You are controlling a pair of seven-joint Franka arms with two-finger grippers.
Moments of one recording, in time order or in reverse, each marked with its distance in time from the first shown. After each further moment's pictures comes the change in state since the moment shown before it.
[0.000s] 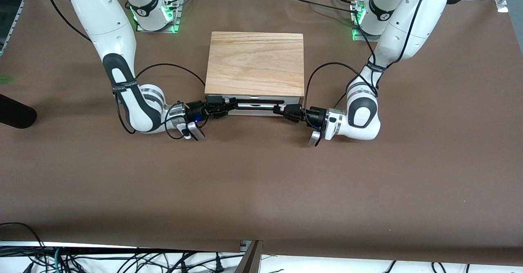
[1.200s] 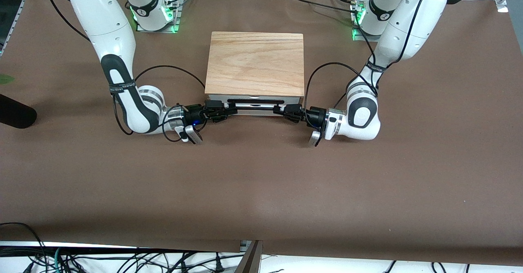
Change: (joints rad) left arm 0.000 0.001 0.000 0.000 0.000 -0.001 0.009; right arm 0.001 0.009 -0.004 0.015 0.040 0.026 -0.001
